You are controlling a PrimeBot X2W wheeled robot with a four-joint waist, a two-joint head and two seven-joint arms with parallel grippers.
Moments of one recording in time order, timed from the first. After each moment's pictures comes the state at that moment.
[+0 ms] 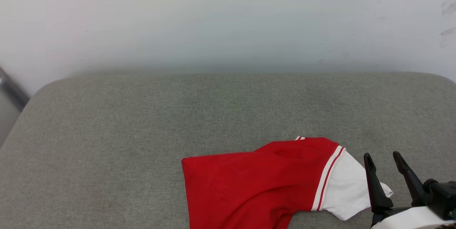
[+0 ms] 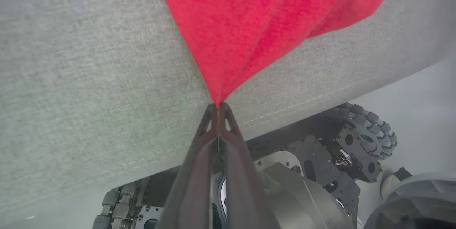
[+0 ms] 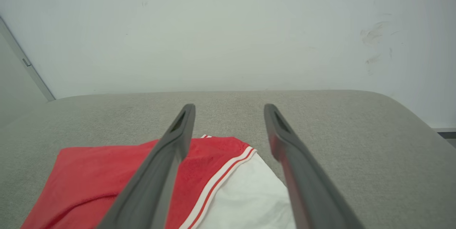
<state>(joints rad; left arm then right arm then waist) 0.13 0.46 -0.68 -0.03 -0.69 0.23 0.49 0.17 -0.05 -0.05 -0.20 0.16 0.13 0.04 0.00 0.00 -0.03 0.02</state>
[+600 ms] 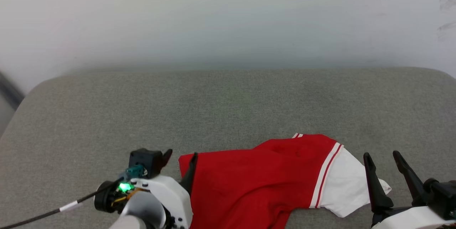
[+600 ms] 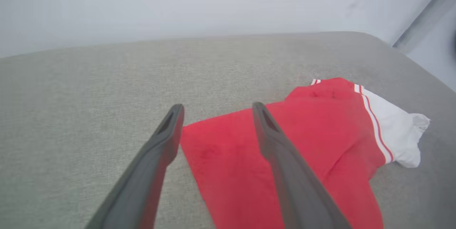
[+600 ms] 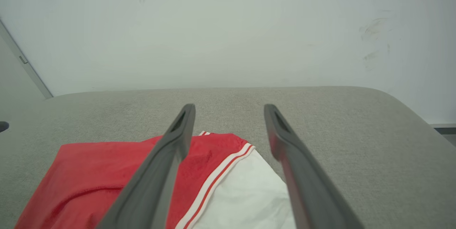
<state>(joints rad) -0.14 0.39 -0.55 -0.03 -0.56 0.24 0.17 0.18 -0.05 -0.04 -0.23 0.16 0.13 0.06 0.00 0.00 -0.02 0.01</state>
